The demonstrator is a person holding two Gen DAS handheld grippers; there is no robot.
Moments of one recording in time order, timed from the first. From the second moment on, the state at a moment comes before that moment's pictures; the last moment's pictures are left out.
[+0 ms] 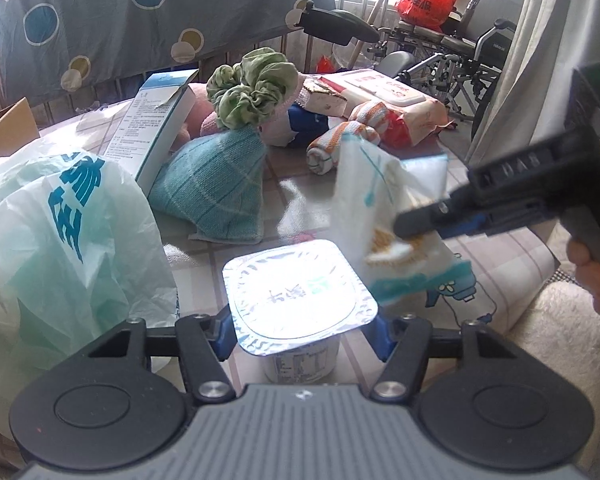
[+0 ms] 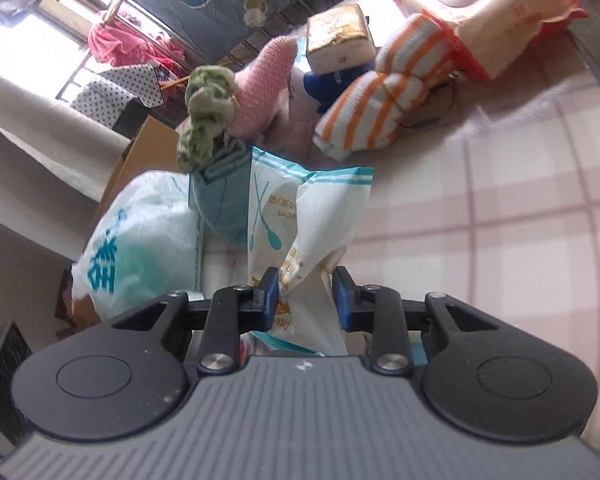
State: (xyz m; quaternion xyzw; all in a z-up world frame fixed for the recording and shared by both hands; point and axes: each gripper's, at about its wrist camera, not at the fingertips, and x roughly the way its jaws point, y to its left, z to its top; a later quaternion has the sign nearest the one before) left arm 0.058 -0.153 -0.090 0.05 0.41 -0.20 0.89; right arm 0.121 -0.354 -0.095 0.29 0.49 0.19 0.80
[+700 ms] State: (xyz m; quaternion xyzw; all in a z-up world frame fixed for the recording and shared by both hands) left arm 0.025 -0.140 -0.064 0.02 0.36 -0.20 0.91; right arm 0.052 -0.360 -0.059 0.28 0.46 0.19 0.82
